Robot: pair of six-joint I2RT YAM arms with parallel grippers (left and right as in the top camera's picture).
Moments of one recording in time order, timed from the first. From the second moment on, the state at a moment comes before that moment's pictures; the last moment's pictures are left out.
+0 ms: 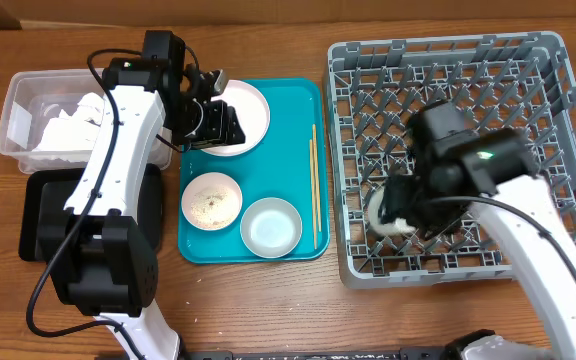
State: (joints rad) left arm -0.07 1.91 1.72 -1.21 0.45 -0.04; right arm 0.39 1.44 1.40 -1.48 -0.14 0.55
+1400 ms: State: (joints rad) left arm -0.12 1.87 1.96 -1.55 0.25 -0.06; right arm 0.51 1.56 1.53 -1.39 -0.09 0.60
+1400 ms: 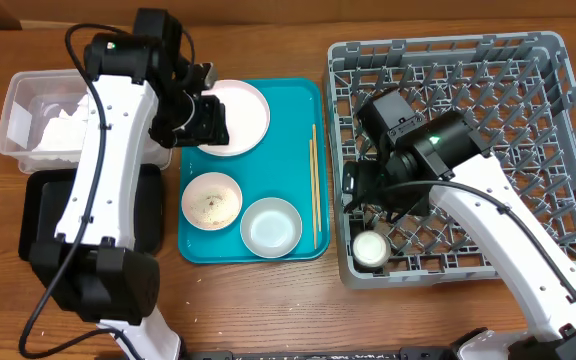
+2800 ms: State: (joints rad) left arm -0.34 1.84 1.24 -0.93 -0.04 -0.54; right arm 0.51 1.56 1.53 -1.38 -0.06 0.57
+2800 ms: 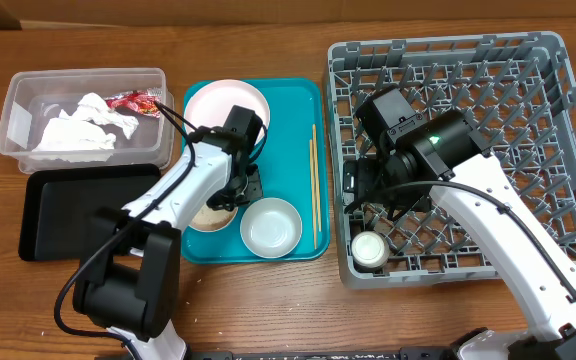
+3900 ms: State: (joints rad) left arm 0.33 1.67 1.50 -1.31 0.58 0.05; right arm 0.51 1.56 1.53 -1.38 -0.06 0.54
